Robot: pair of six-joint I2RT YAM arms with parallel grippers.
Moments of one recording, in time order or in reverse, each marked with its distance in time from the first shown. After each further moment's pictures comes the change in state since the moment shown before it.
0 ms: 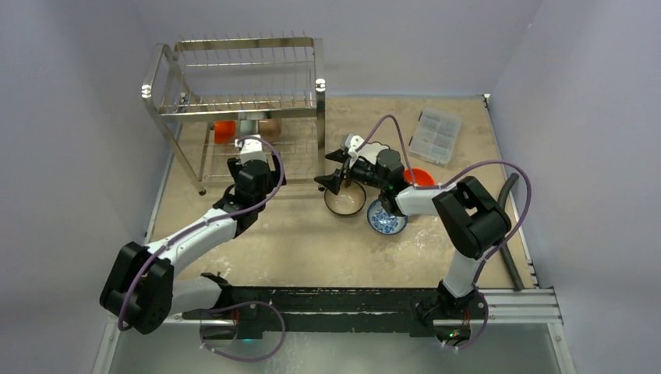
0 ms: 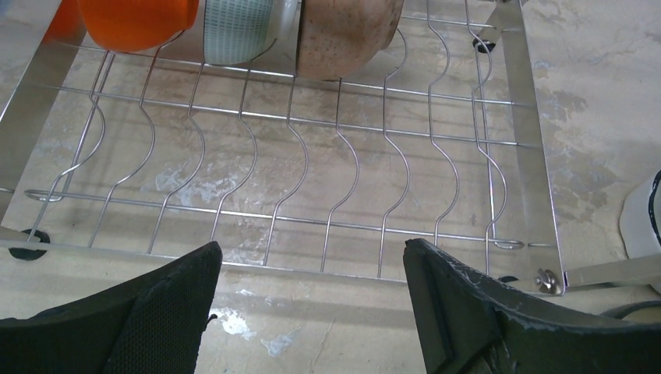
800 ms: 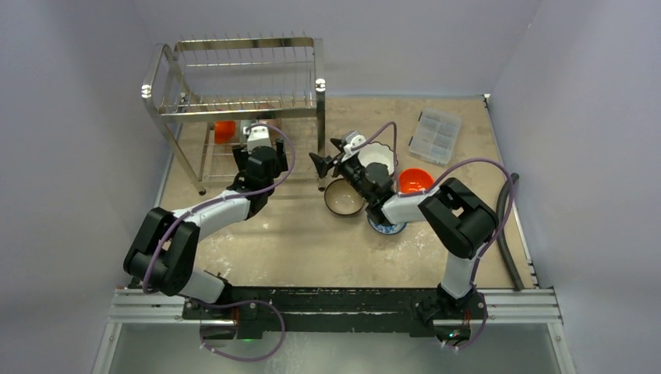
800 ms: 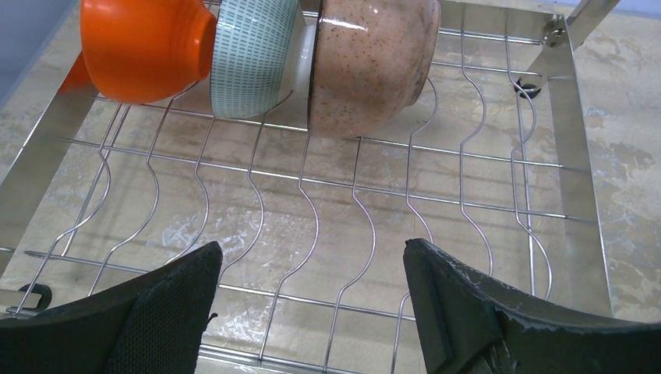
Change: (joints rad) left arm 0.042 0.255 0.119 0.169 -0.066 0.085; right arm 0.138 0.061 0.007 0.248 0.563 0.030
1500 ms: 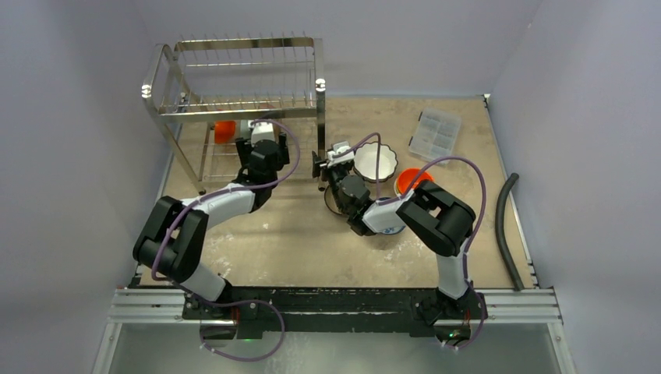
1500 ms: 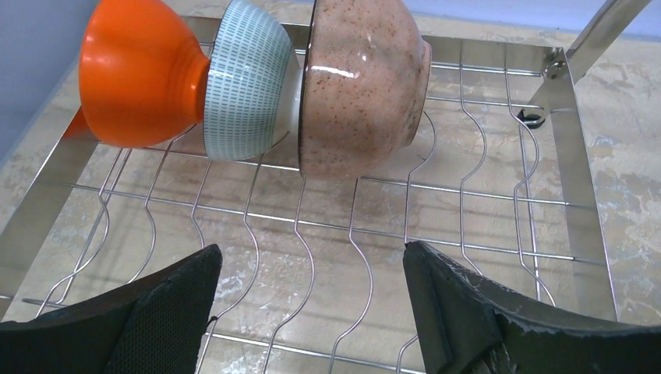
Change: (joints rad) left arm 0.015 0.090 0.059 0.084 -0.013 0.082; right arm 0.172 0.120 0.070 0.032 0.594 -0.083
